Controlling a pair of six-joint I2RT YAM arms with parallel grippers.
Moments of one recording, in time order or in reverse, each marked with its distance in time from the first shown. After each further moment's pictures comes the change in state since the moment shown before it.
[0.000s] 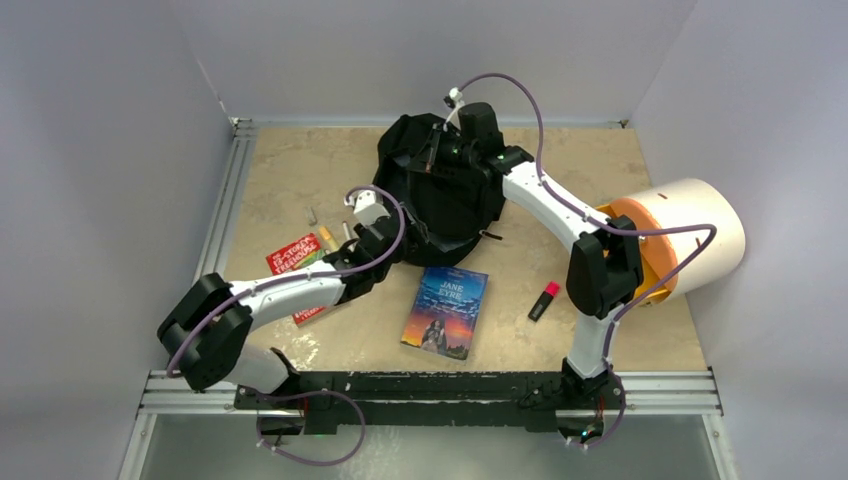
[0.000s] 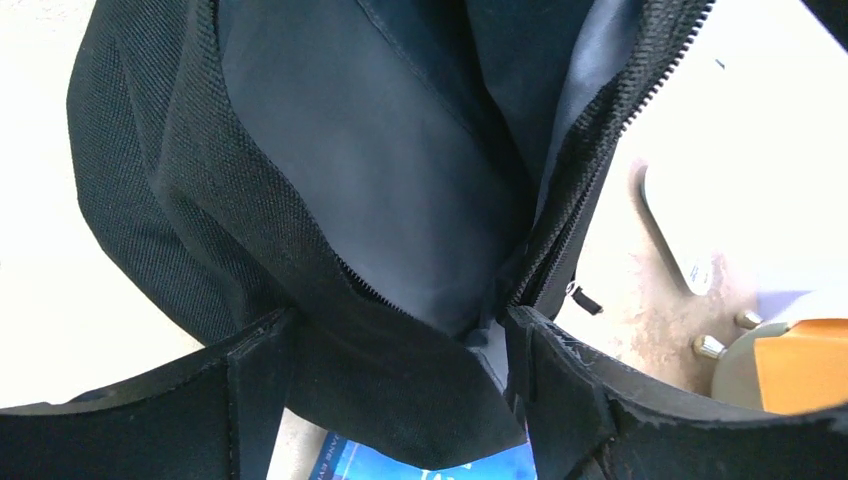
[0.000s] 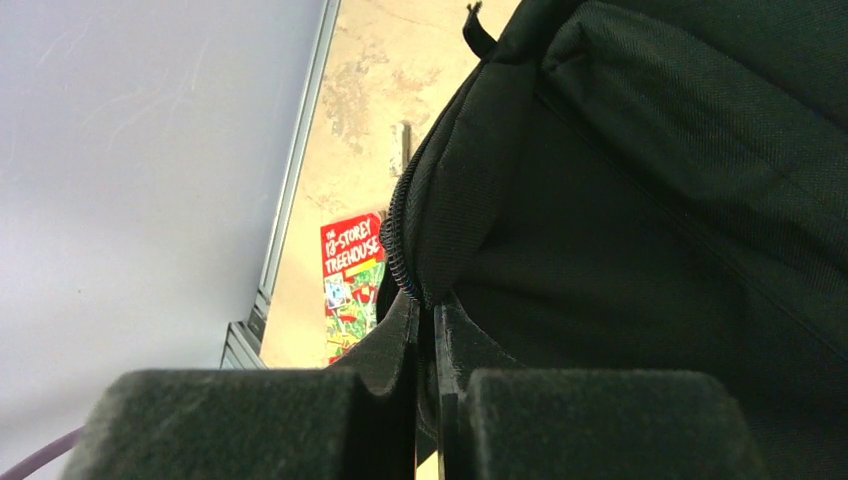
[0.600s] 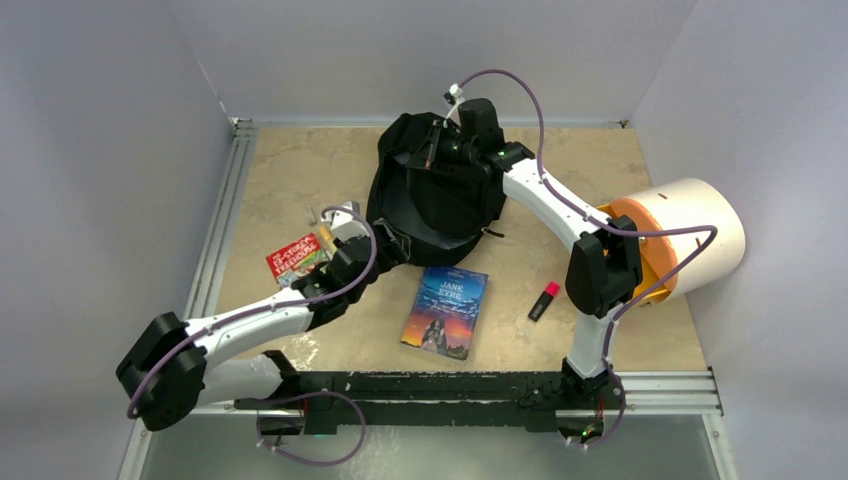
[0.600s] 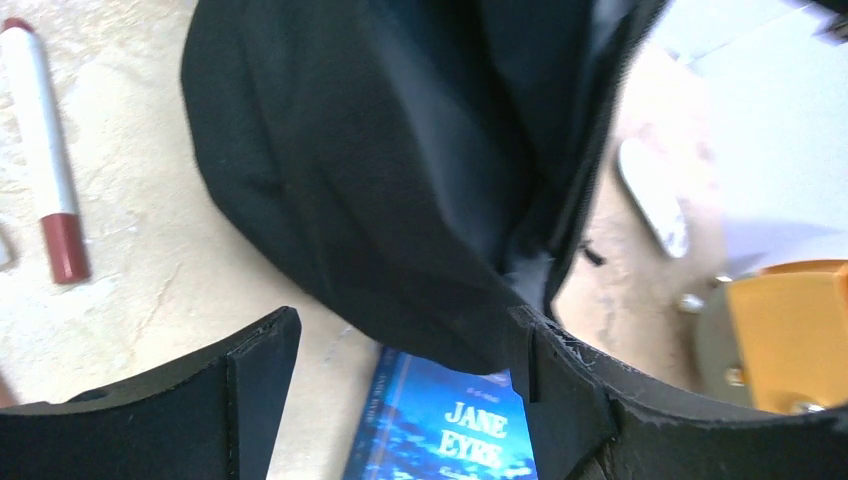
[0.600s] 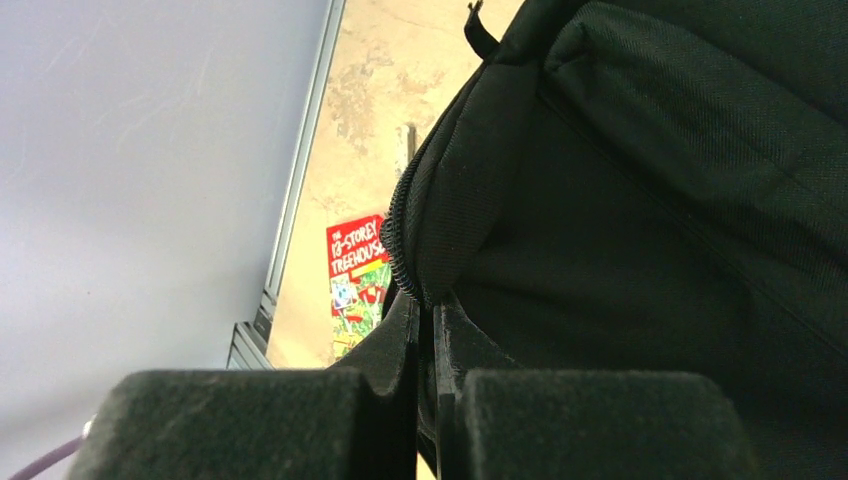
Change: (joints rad) left arm -0.004 -0.240 -0.195 -0.007 0.011 0.066; right arm 0.000 0.007 0.041 -0.035 0.000 0.005
